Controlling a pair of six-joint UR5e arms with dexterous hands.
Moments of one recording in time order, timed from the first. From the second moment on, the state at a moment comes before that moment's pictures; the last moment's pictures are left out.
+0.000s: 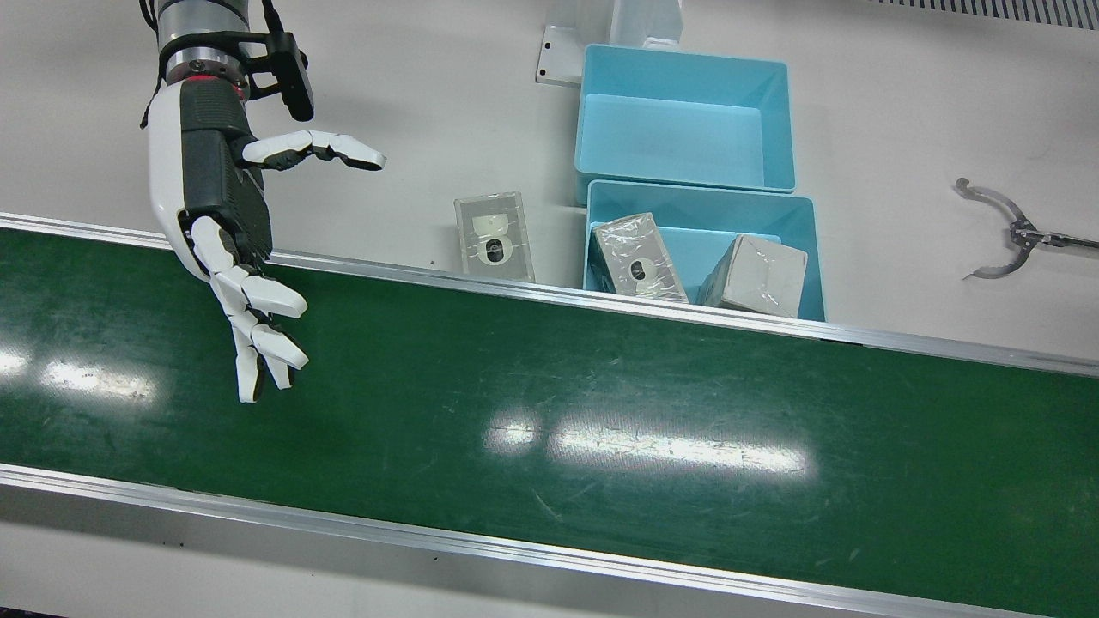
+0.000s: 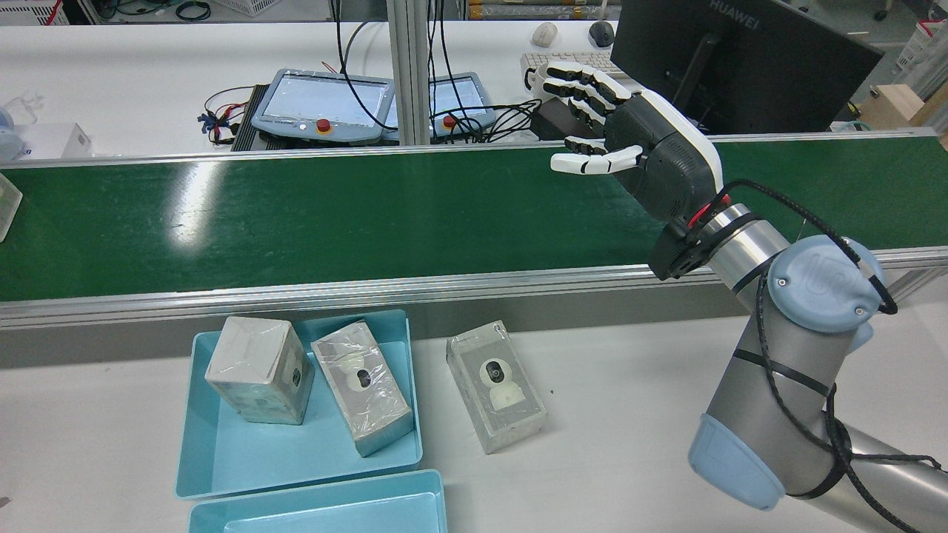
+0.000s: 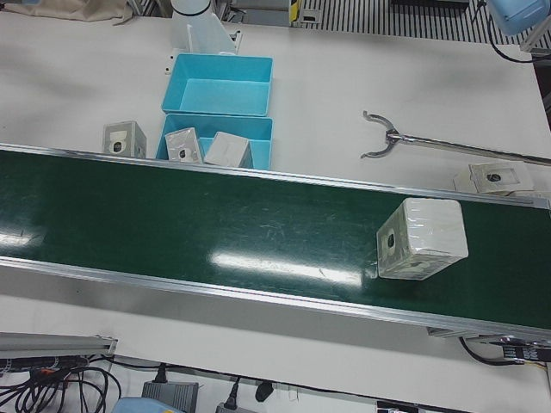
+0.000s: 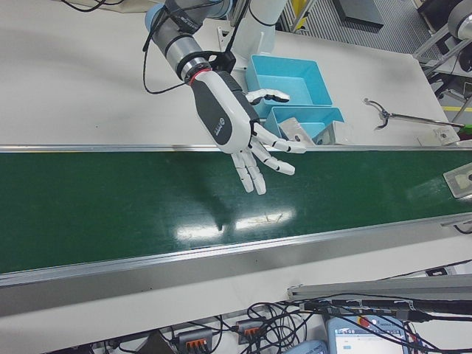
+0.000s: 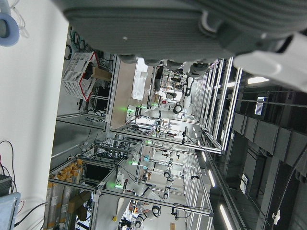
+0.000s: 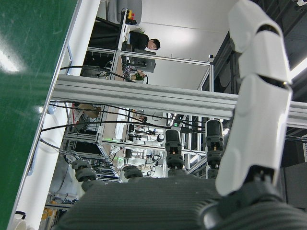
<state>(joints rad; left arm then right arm) -1.82 -1.80 -1.75 0.40 1.93 -0.16 0.78 -1.13 2.04 -3.67 -1.07 -0.30</state>
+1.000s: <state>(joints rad) -1.82 -1.80 -1.75 0.40 1.93 -0.16 0.80 -1.12 2.03 -3.67 -1.07 -0.30</state>
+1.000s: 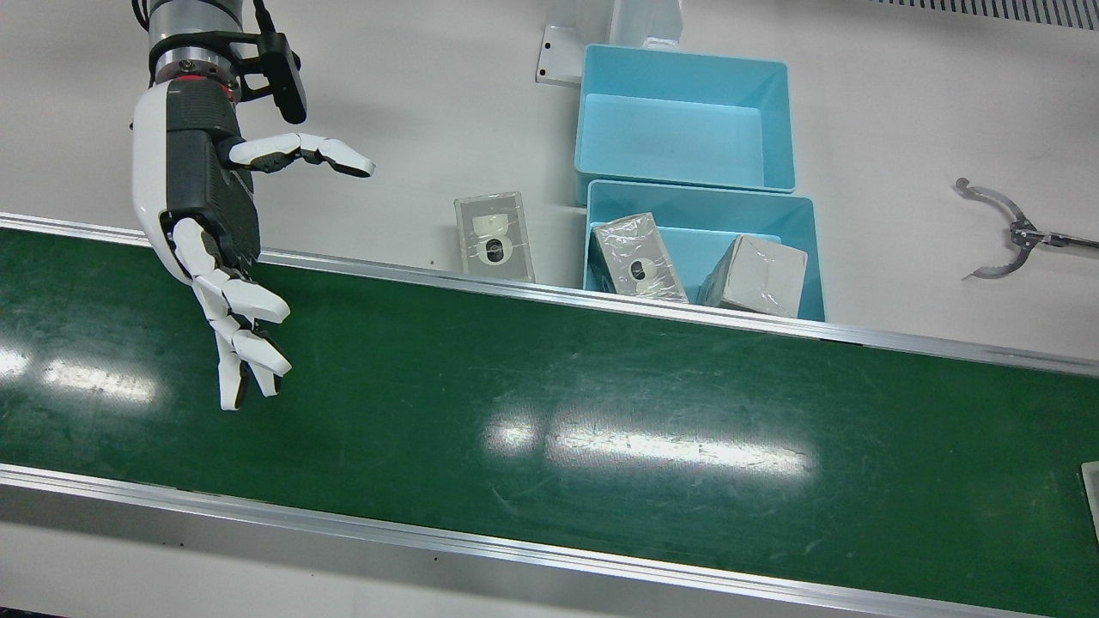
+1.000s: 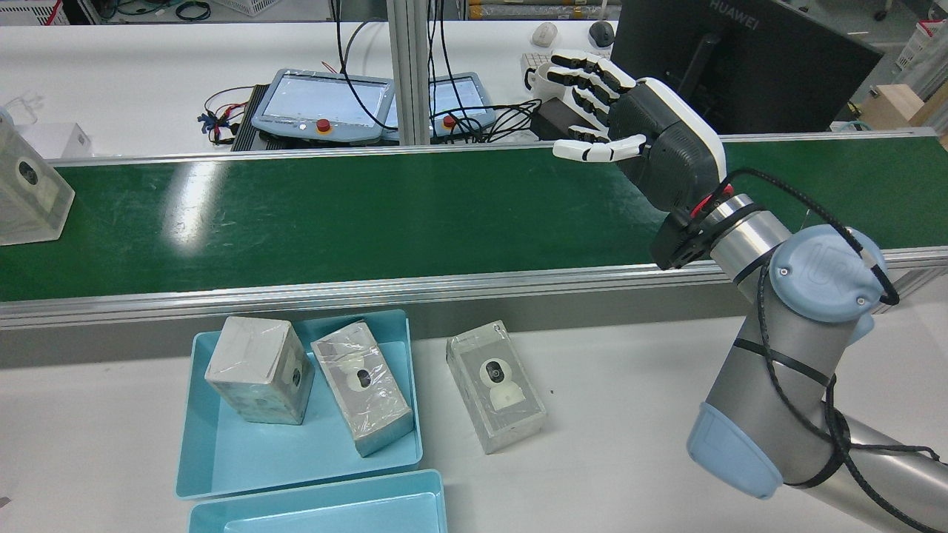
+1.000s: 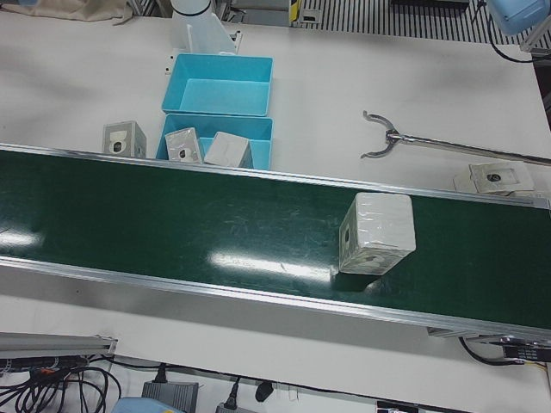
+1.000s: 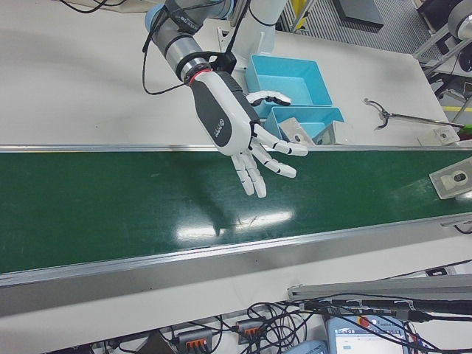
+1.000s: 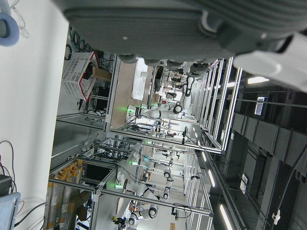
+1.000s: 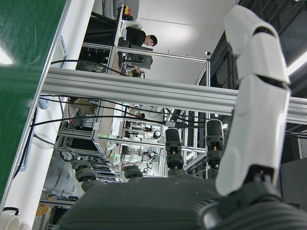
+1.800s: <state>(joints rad) -1.82 -1.80 -1.75 0.40 1.93 -0.16 0.80 -1.12 2.03 -3.67 -1.07 -0.30</state>
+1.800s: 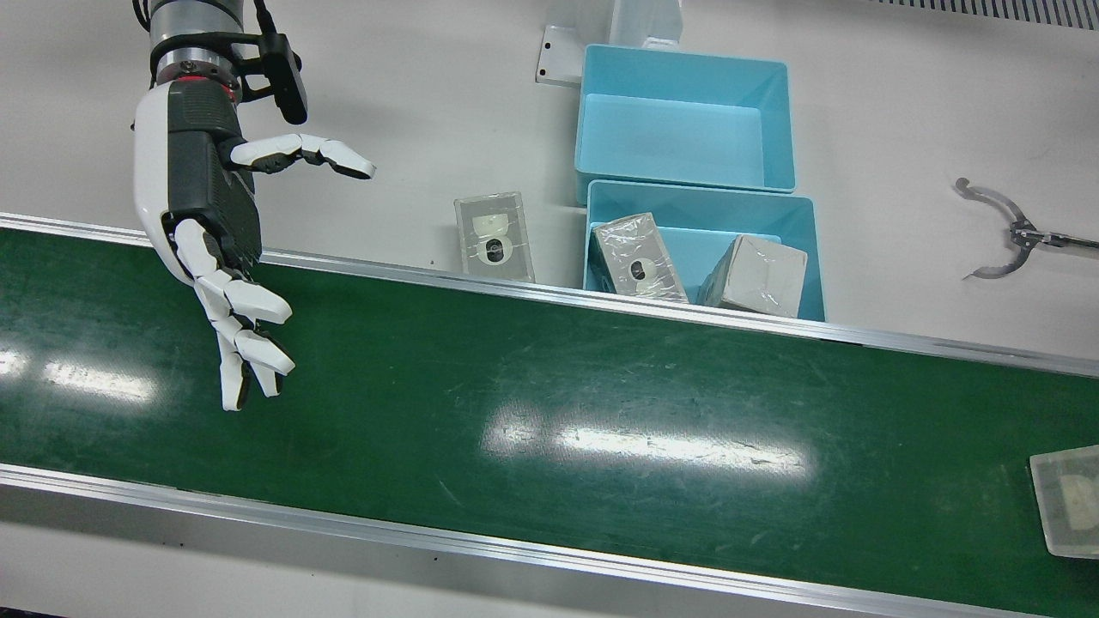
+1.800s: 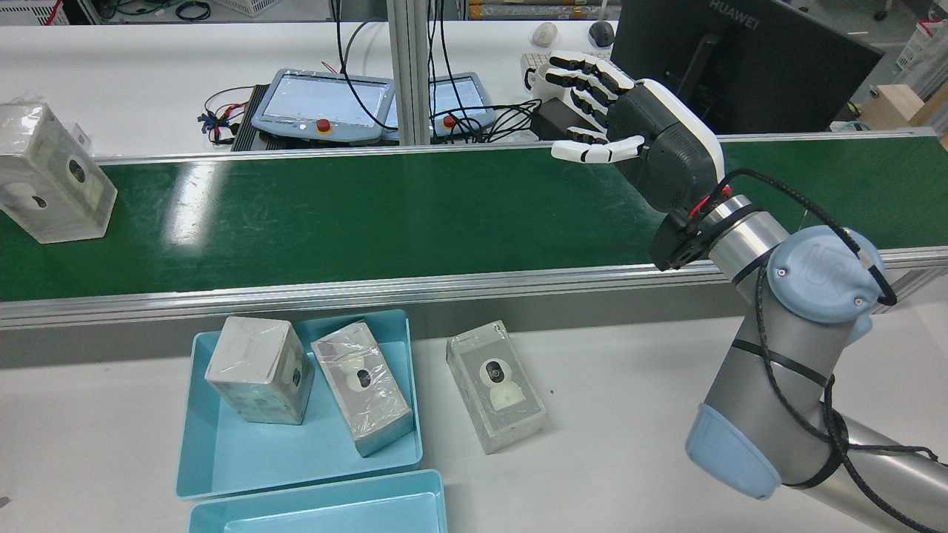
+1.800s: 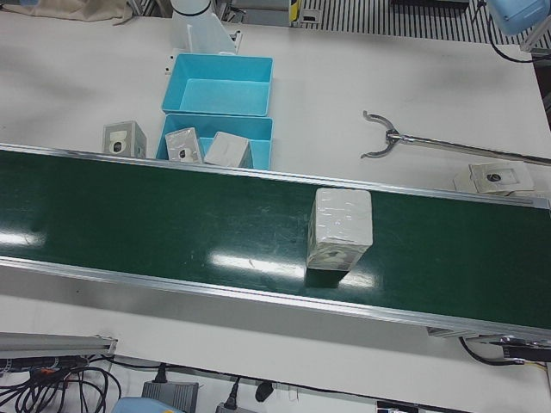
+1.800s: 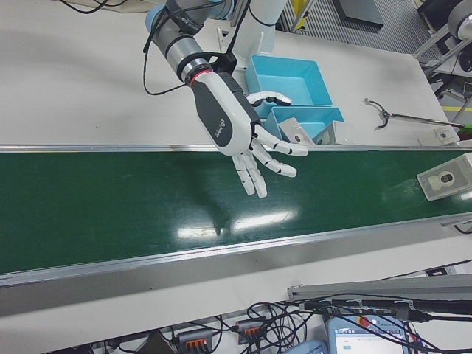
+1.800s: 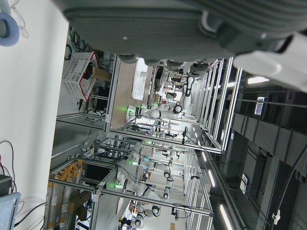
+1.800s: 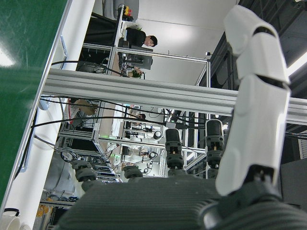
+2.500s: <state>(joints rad) -1.82 -1.80 -1.75 0.40 1.93 -0.16 0.78 -1.11 2.05 -3.68 -1.05 -0.28</state>
